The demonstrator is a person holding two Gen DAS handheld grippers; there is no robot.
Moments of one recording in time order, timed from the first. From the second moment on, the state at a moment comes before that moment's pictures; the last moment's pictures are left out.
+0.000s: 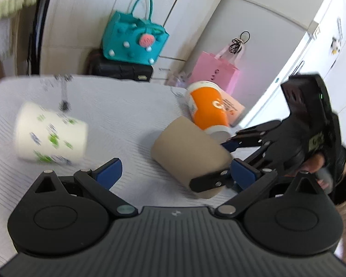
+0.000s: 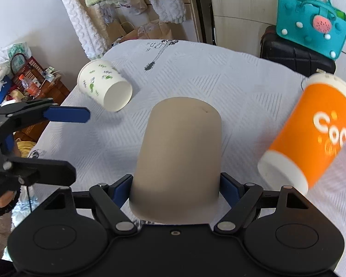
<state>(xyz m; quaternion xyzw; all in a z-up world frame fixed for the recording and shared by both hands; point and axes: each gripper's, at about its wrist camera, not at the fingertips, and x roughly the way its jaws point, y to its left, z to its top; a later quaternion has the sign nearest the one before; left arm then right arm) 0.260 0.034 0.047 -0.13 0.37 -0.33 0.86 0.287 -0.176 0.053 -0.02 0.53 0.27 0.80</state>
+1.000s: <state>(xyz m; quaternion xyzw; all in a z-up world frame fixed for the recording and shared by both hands) 0.245 -0.058 -0.002 -0.25 0.50 -0.36 0.75 0.201 -0.225 0.045 0.02 0.51 0.27 0.81</state>
